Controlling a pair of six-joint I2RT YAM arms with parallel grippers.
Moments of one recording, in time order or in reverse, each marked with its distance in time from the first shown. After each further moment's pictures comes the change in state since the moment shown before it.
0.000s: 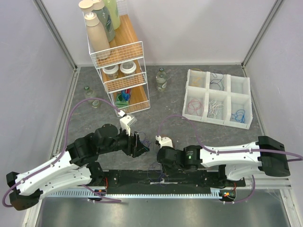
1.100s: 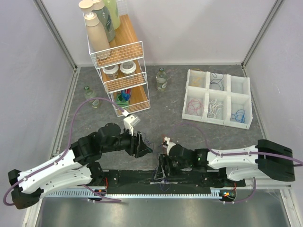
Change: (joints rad) left arm 0.000 0.058 -0.014 0.078 0.079 -0.035; right arm -0.137 -0.118 -0.377 0.525 -0.339 0.158
